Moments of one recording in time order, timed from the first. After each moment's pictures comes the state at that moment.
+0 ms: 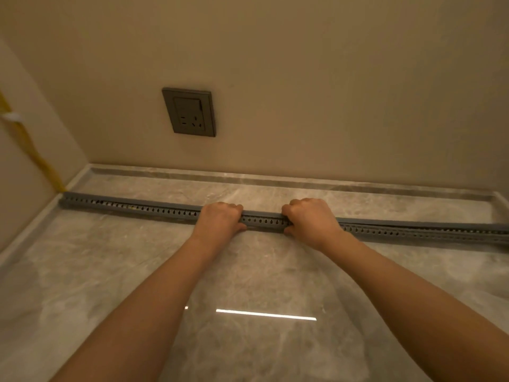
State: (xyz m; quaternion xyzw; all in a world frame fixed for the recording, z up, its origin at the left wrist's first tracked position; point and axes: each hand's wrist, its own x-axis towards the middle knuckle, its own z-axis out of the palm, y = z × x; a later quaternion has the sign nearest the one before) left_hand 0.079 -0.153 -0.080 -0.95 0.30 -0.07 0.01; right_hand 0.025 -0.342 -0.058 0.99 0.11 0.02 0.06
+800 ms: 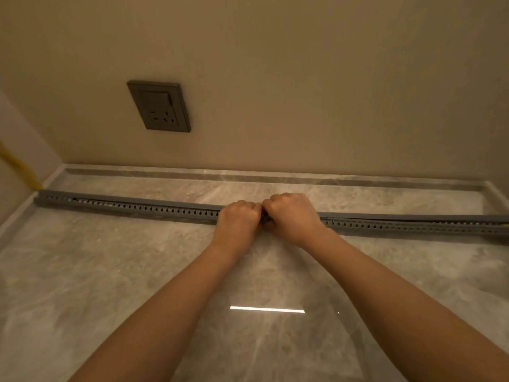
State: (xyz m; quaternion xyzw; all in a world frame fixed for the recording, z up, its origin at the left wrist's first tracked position) left_hand 0.051 -0.223 -0.086 -0.94 0.31 -0.12 -0.08; right_hand 0.030 -0.353 -0.066 0.99 0.14 0.07 0.02
